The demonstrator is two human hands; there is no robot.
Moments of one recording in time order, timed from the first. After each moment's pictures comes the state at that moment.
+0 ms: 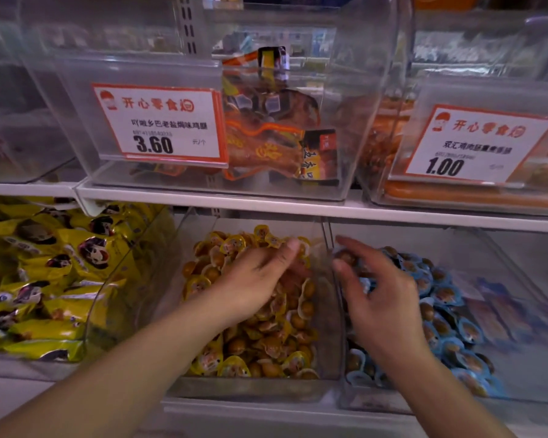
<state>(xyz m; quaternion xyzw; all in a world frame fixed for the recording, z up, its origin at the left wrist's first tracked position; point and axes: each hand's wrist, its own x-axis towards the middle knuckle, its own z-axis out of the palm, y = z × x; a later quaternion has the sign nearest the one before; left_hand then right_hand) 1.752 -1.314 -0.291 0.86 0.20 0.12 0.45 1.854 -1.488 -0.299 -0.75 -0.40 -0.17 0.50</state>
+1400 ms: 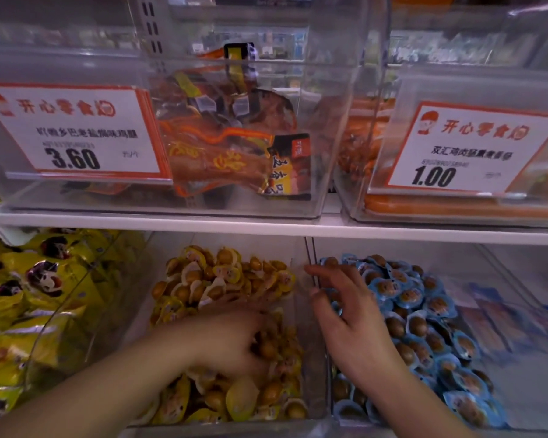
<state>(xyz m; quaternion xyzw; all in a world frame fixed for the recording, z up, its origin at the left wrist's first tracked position) 1.770 -1.288 -0.333 0.98 0.01 -0.14 0.10 1.871 -1.476 -0.326 -0.77 -0.39 0.02 0.51</state>
